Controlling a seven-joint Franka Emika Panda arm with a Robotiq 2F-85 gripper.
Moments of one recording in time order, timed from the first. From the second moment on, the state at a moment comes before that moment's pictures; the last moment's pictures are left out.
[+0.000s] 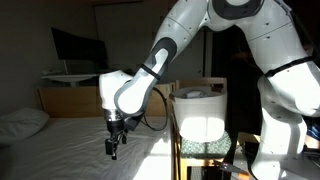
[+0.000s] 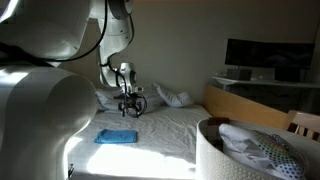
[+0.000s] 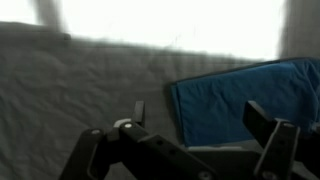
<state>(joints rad) 0.33 0.43 0.12 -2.05 -0.20 2.52 0.20</state>
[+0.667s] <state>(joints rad) 0.46 0.86 0.05 -1.66 -0.24 2.31 0.39</state>
